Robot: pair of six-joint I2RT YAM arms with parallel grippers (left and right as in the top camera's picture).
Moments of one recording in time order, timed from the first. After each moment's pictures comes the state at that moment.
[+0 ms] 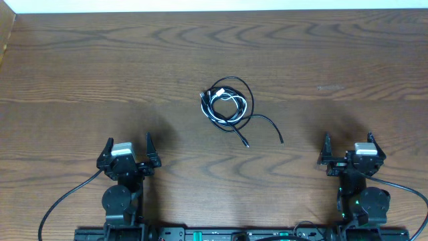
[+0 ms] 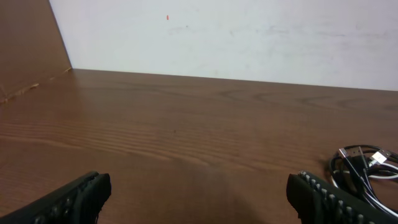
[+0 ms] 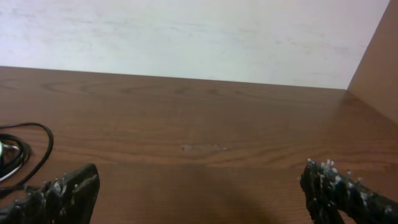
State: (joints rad) left arm 0.01 0.02 0.03 -0.12 -0.11 -0.03; right arm 0.02 0.01 0.01 -0.07 0.07 -0.06
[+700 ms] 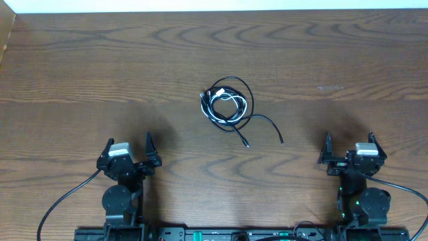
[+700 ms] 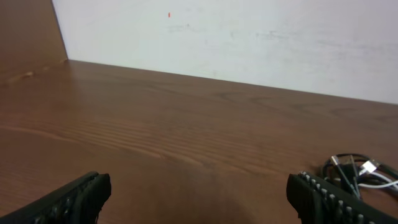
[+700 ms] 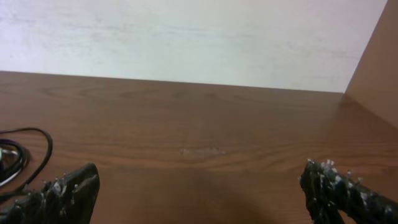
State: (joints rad) left arm 0.01 0.02 0.03 -0.12 -0.11 -0.12; right arm 0.02 0.01 0.01 -0.06 0.08 -0.06
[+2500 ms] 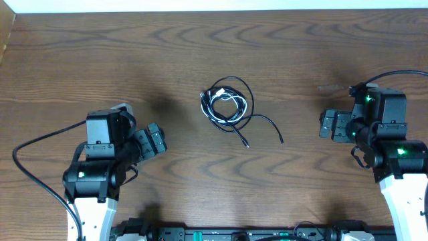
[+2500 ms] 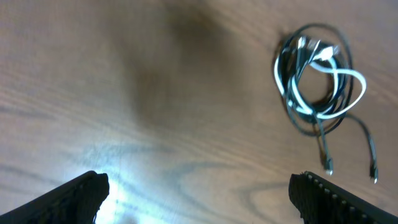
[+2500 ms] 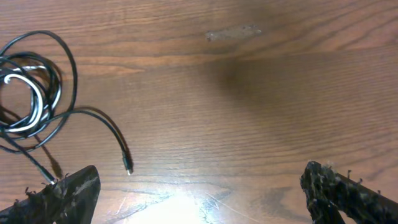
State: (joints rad) left arm 0.01 0.93 0.90 -0.97 0.13 -0.36; right arm 0.02 1.06 0.96 -0.83 -0.01 0.13
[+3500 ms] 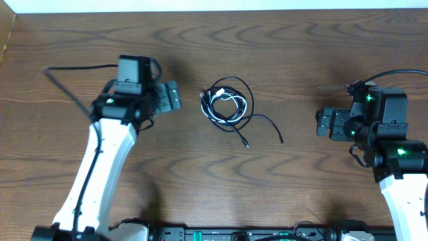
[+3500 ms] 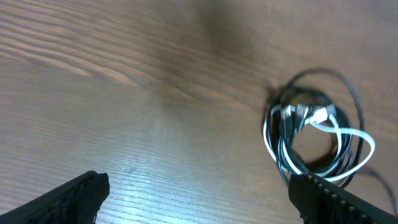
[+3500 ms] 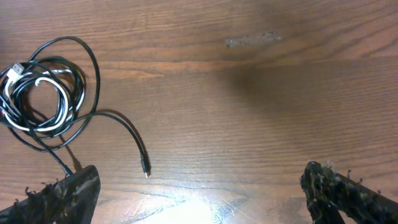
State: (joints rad) left arm -0.14 1.40 1.19 -0.82 -0.01 -0.33; right arm 0.02 1.06 0.96 -0.80 -0.07 0.14
